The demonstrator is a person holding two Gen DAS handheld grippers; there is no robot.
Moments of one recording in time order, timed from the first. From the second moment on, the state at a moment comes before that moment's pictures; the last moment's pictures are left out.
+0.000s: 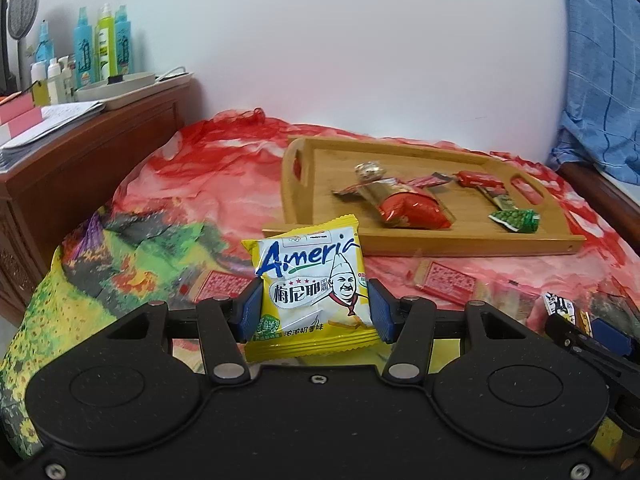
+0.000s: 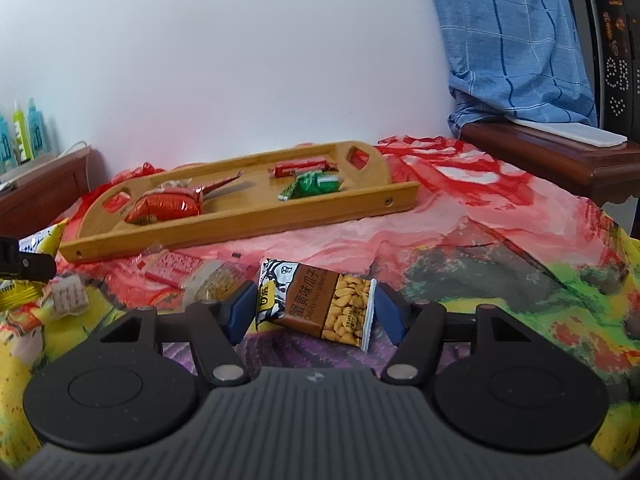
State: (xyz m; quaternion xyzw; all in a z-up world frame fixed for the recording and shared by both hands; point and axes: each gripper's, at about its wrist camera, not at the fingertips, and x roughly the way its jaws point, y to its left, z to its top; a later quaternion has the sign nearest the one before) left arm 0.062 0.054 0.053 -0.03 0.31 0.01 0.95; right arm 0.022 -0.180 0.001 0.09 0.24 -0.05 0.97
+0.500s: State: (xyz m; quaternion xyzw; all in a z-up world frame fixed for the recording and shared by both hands) left arm 0.094 0.042 0.088 -0.01 0.29 -0.01 0.96; right arm 0.058 -0.203 0.049 0.08 0.18 0.00 0.98
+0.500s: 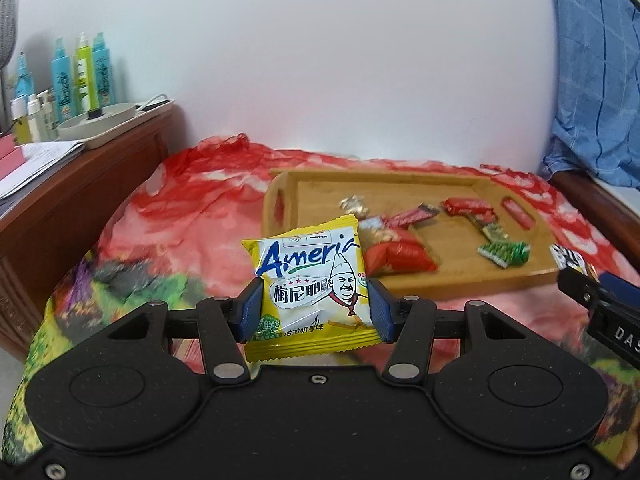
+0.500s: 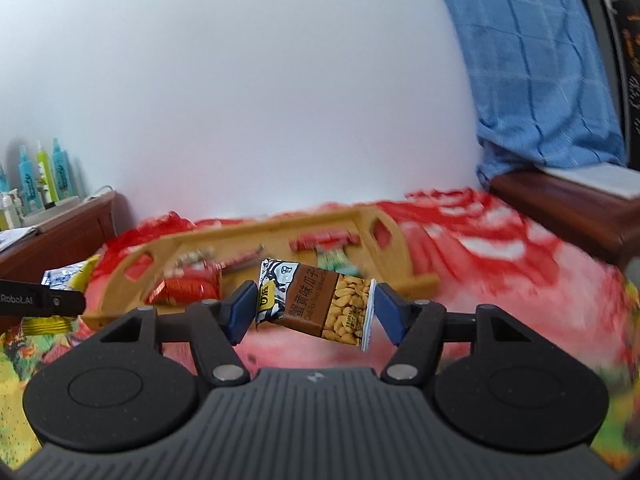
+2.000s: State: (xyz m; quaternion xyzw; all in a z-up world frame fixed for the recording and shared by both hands) left arm 0.237 0.020 0.039 -0.01 0.35 0.00 0.94; right arm 0.200 -0.186 0.023 0.00 0.24 0.12 0.96
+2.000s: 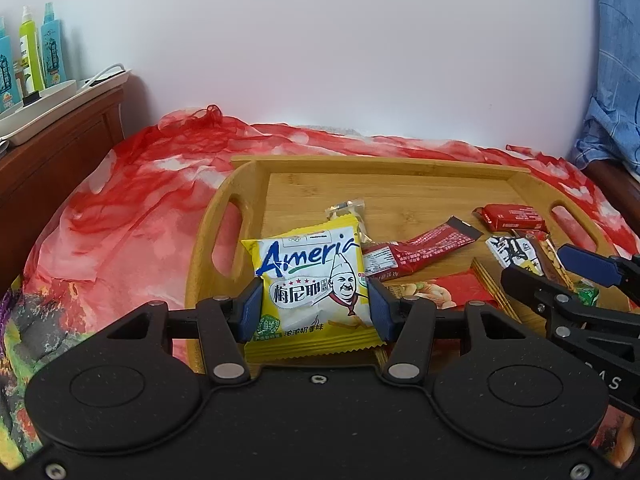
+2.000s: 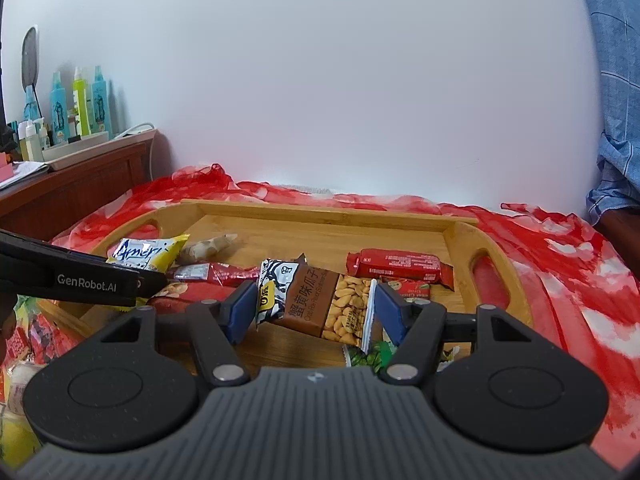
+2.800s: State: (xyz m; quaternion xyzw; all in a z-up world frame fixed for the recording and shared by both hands) left arm 0.226 0.016 0.046 0.03 0.33 0.00 0.94; right arm 0.192 -0.191 0.021 0.02 0.25 0.11 0.96
